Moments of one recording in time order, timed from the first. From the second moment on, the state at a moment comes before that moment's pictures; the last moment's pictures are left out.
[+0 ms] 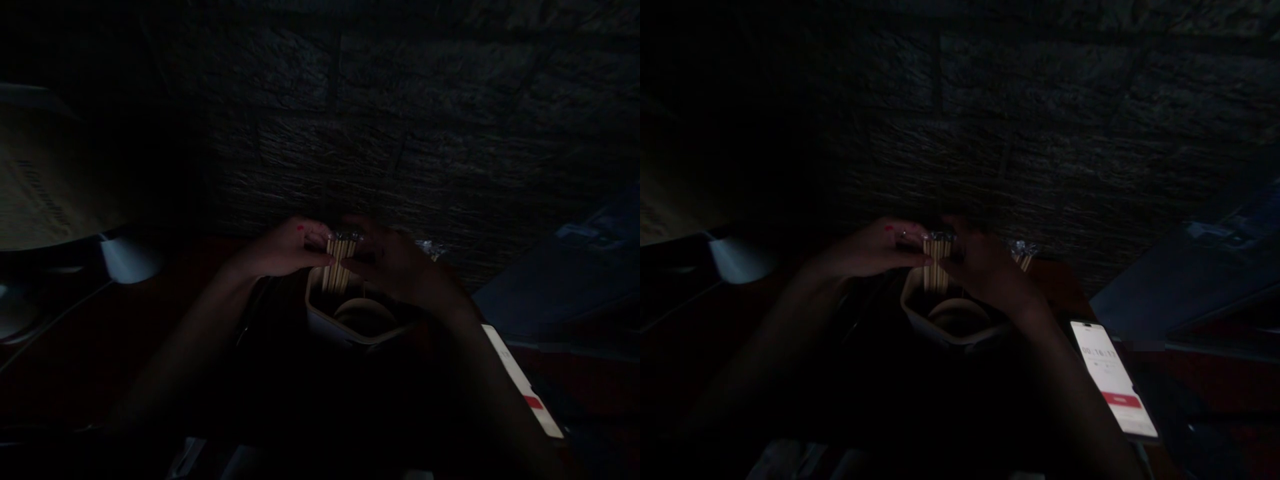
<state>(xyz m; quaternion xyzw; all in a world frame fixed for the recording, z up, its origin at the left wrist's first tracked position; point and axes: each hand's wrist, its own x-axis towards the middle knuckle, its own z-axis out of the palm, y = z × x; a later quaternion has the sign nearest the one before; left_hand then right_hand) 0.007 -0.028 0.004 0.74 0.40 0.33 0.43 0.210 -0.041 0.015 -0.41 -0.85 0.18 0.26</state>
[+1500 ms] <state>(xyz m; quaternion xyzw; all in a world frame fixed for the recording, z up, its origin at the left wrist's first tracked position) 0.000 -0.029 0.007 0.74 0.43 0.31 0.41 0.210 -0.047 0.021 -0.42 -0.86 0.20 0.23</state>
